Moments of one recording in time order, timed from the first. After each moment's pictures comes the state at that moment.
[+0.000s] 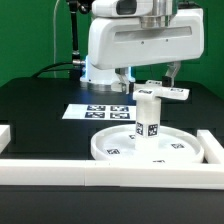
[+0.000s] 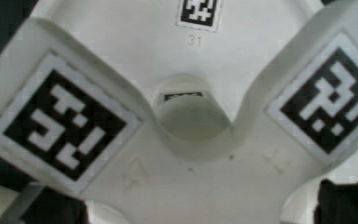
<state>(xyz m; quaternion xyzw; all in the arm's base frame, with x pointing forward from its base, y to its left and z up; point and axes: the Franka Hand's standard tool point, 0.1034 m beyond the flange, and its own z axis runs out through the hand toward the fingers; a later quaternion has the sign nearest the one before) 0.554 0.035 0.111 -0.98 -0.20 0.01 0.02</state>
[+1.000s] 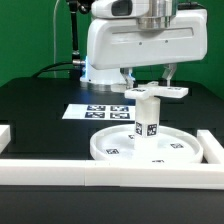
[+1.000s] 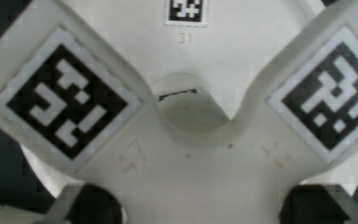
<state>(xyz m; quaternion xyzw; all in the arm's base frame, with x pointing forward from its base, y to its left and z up) 0.555 0.034 0.110 -0.99 -0.10 0.01 0.03</state>
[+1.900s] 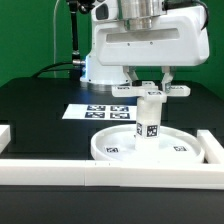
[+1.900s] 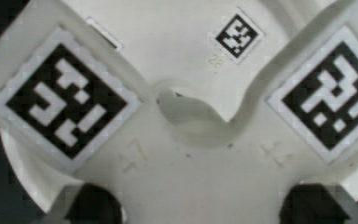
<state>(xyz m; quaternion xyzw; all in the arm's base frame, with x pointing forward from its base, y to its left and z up) 0.560 0.037 0.109 -0.91 0.40 0.00 0.07</state>
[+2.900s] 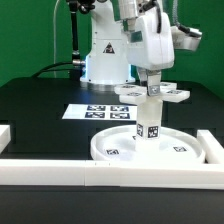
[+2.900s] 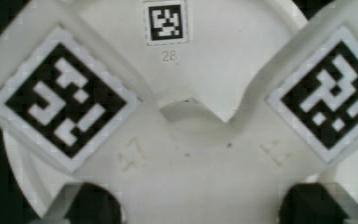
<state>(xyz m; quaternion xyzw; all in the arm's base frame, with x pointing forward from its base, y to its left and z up) 0.564 0.036 0.108 -0.71 0.70 0.01 0.10</state>
